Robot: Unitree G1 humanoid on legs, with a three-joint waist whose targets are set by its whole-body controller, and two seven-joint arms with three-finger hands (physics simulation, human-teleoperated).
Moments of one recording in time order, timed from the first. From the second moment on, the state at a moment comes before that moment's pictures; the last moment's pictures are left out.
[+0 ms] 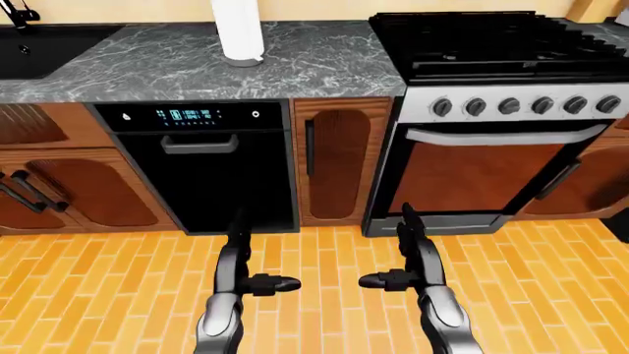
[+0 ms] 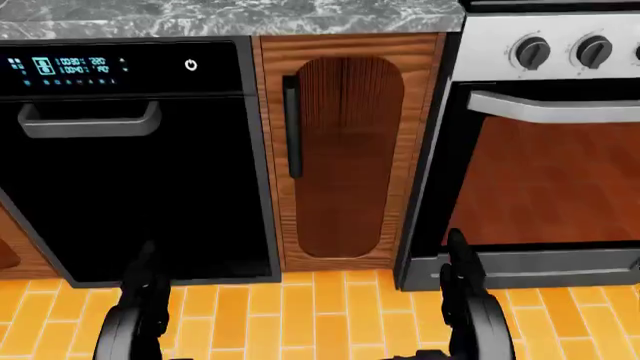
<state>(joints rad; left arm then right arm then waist) 0.03 0.02 0.04 0.09 -0.01 0.06 -0.04 0.03 -0.01 -0.04 0.09 0.01 0.06 0.04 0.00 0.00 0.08</state>
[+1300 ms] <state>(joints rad) -0.28 0.17 0.32 -0.92 -0.38 0.94 0.11 -0.18 -0.08 -0.06 -0.92 -0.17 0.92 0.15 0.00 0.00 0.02</state>
